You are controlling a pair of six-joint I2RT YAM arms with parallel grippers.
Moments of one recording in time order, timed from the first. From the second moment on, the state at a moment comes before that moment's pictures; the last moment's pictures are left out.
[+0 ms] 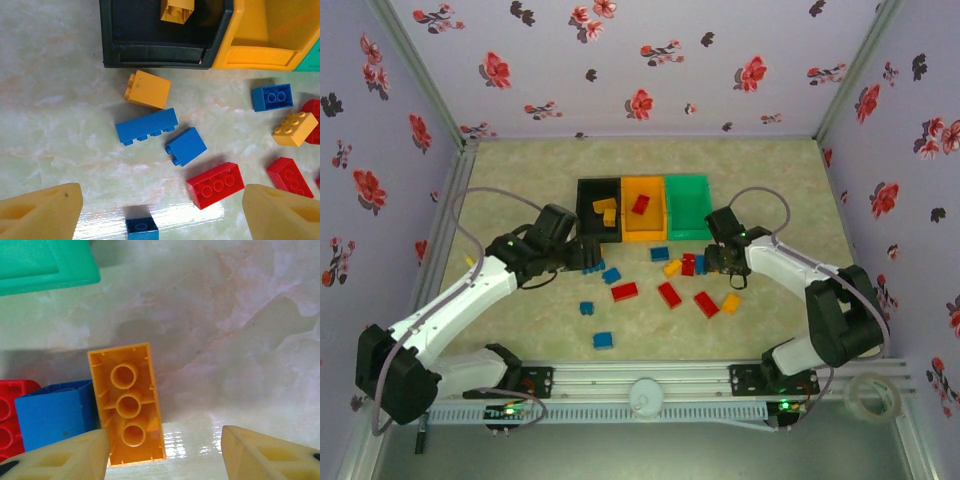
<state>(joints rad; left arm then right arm) -0.65 1.16 0.95 -0.76 -0.08 -0.62 0.45 1.46 0.83 -0.62 0.16 0.51</state>
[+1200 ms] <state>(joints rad) -0.65 1.15 0.95 -0.80 -0.10 -0.62 0.42 1.57 0.87 -0.56 0.11 0.50</state>
